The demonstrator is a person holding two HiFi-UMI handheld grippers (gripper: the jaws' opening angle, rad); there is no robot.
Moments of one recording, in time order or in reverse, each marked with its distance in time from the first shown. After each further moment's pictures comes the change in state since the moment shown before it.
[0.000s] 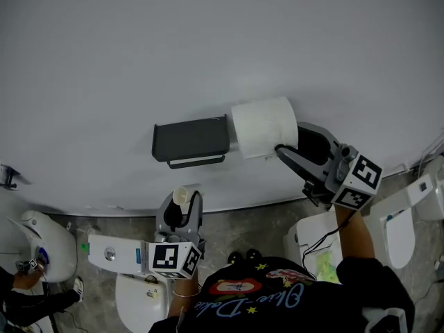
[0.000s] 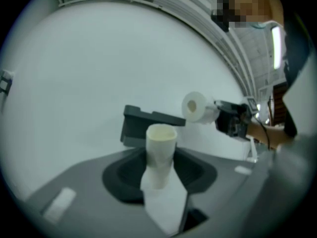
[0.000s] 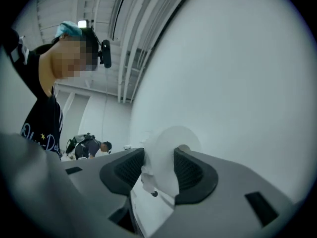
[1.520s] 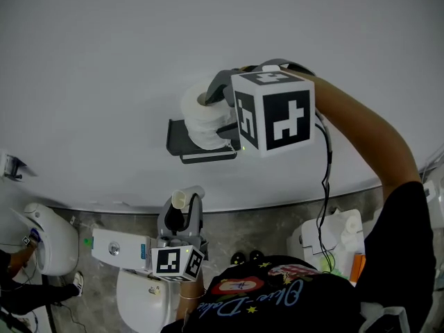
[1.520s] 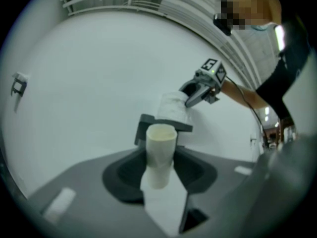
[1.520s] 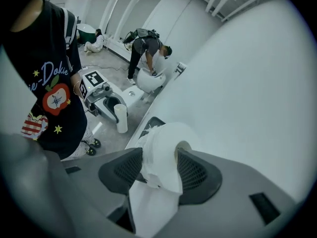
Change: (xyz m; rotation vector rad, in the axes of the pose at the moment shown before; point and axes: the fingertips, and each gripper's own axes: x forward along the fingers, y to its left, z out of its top) left arm -0.031 0.018 0.006 -0.033 -0.063 0.099; right arm 0.150 0.043 -0.030 -0.957 1.018 0.463
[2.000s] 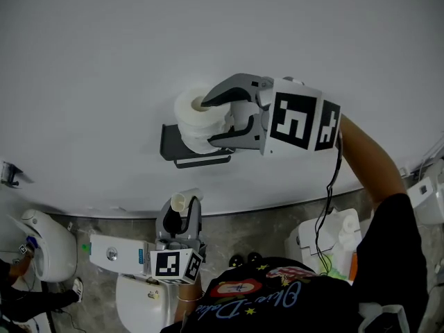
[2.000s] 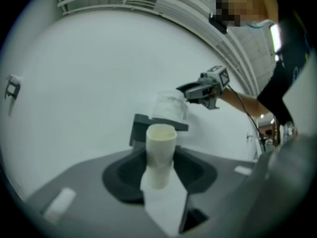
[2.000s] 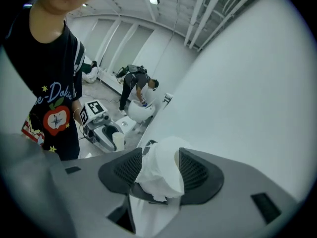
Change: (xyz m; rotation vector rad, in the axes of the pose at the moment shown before) left arm 0.006 -0.009 0.001 0.039 0.010 -0.043; right arm -0.030 0.003 0.015 0.133 -0.398 -0.109
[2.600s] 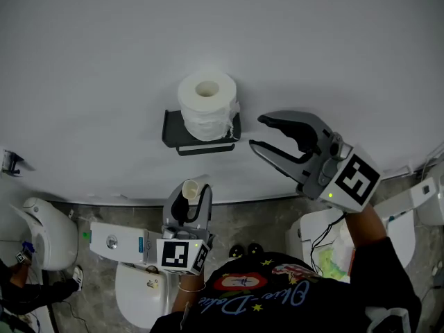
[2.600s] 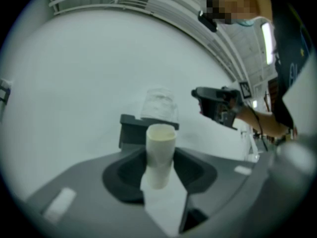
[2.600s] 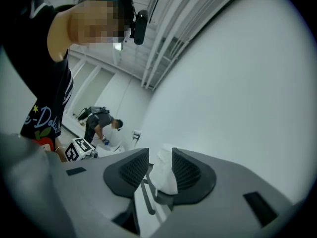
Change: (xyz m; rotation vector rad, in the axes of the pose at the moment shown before) left arm 0.008 -0.023 0.001 0.056 0.003 -0.062; right arm -0.070 0.045 -0.021 0.423 -0.446 -0.412
